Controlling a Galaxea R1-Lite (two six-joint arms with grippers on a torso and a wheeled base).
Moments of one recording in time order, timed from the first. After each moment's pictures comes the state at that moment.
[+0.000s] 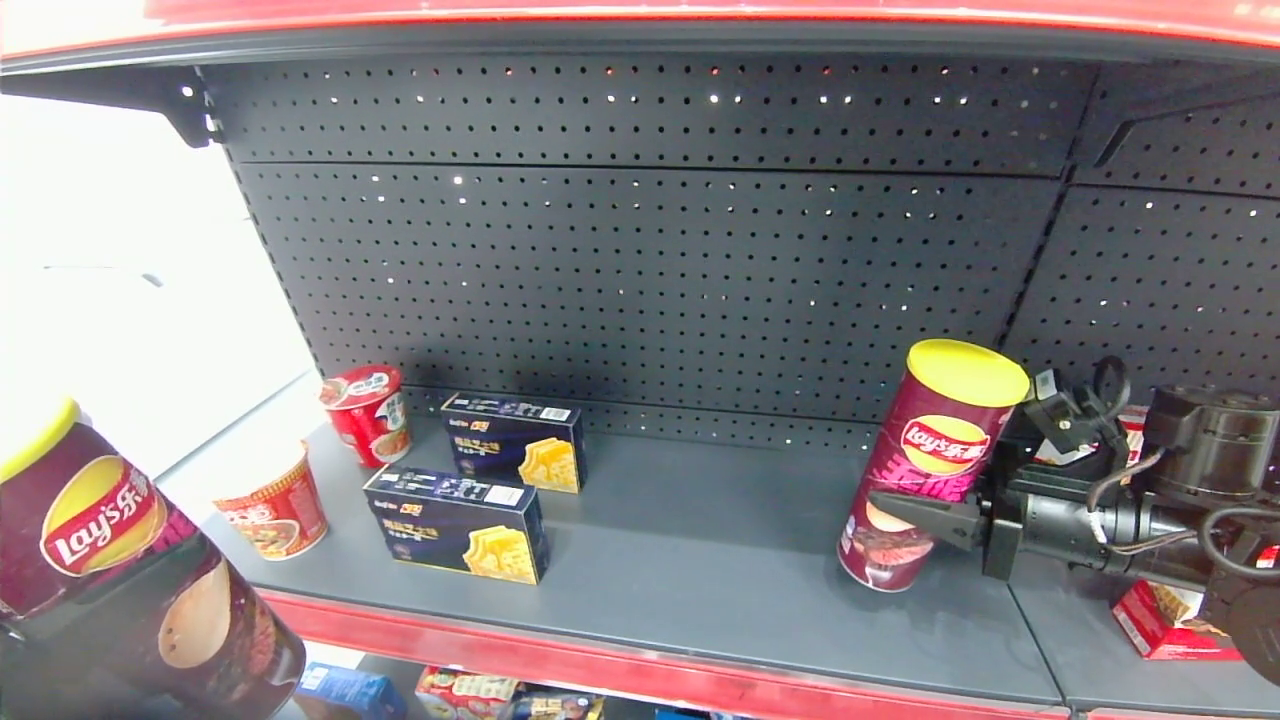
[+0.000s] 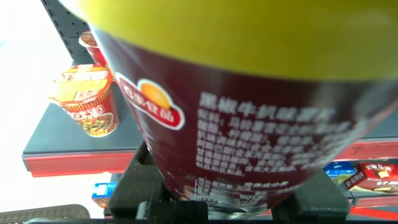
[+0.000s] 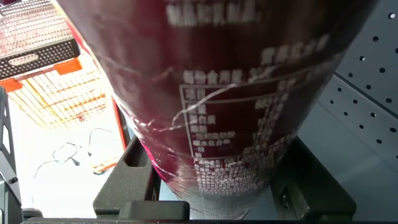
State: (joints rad) left arm -0.10 0.82 -0.36 -0.31 -0.12 -0.05; right arm 0.18 1.72 -0.50 -1.02 0.83 -0.16
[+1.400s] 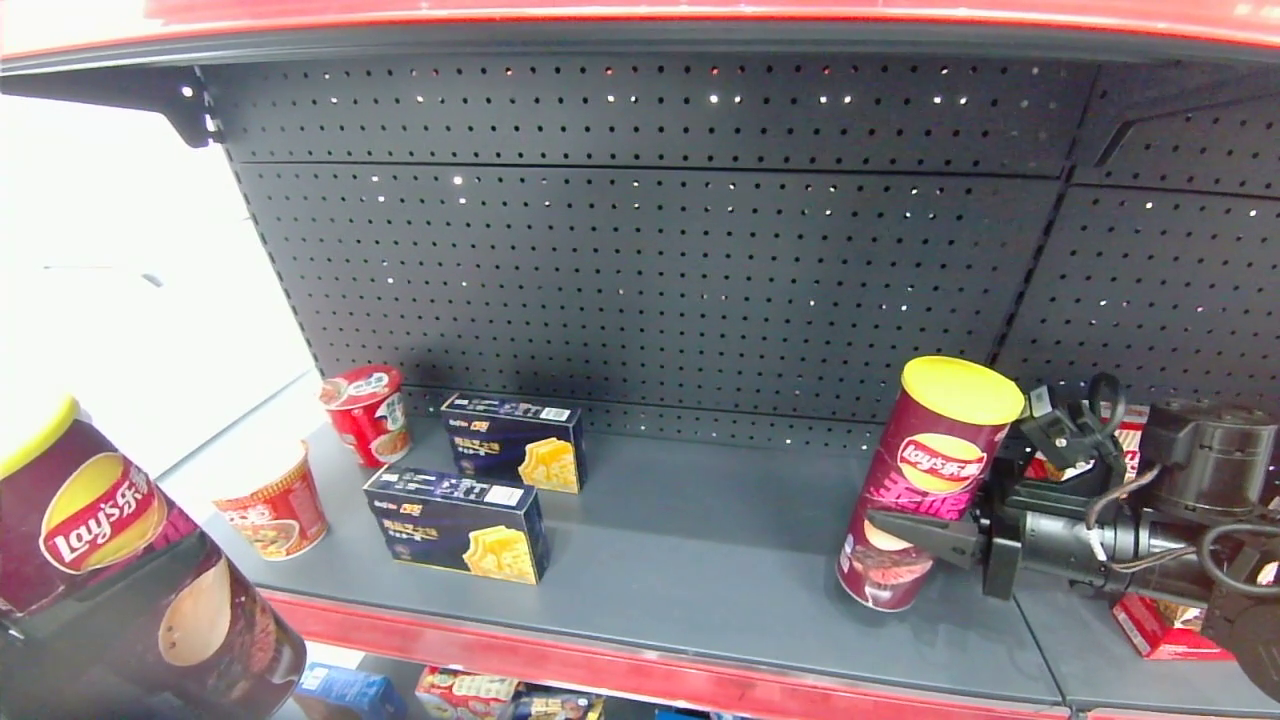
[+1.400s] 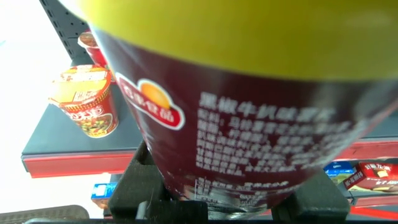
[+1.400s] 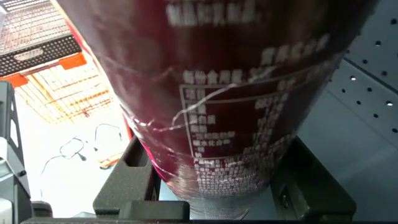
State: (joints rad) left arm -0.10 0.82 -0.36 -0.31 -0.12 -0.05; right arm 0.19 1.72 -0.46 -1.03 0.83 -0.16
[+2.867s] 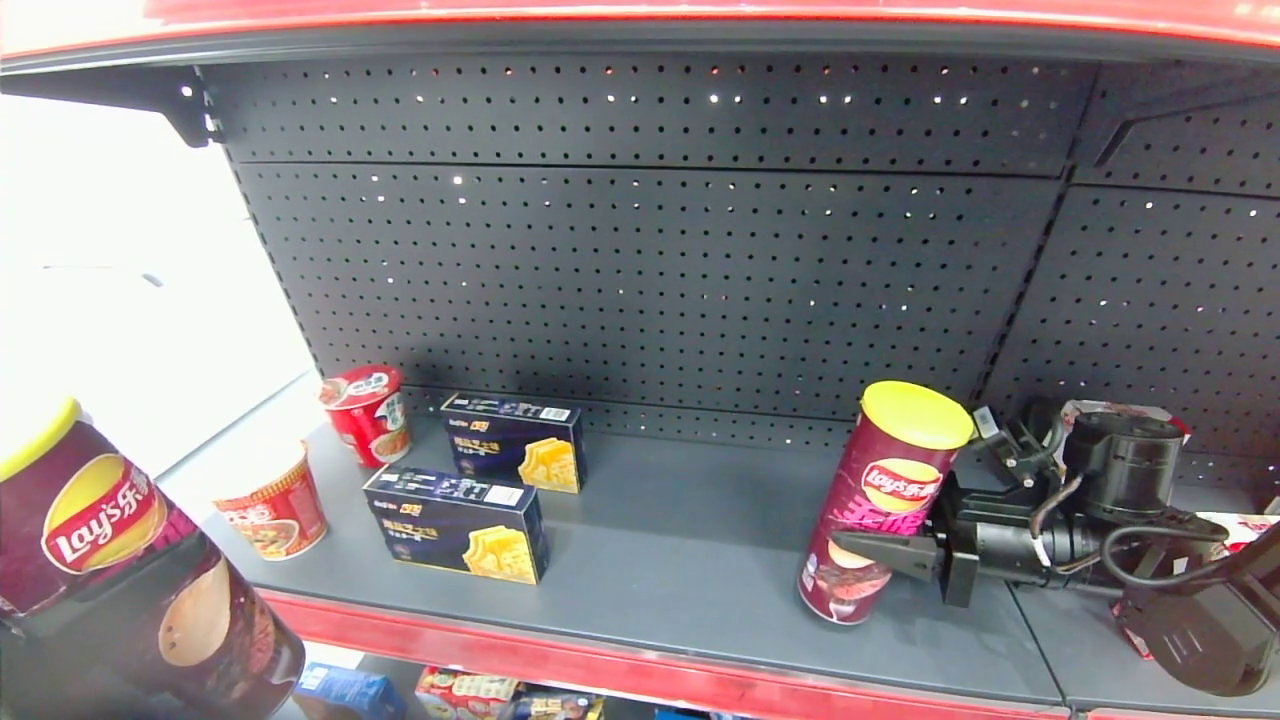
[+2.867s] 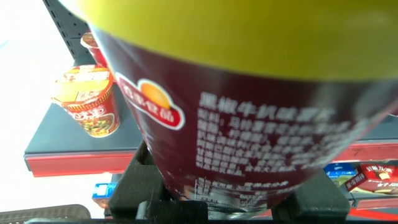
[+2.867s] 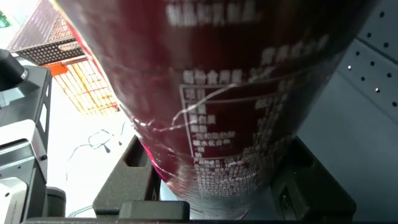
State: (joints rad) left arm -0.10 0.82 -0.36 -0.31 -0.12 -0.05; right arm 0.21 1.90 -0.51 -1.16 1.00 -0.16
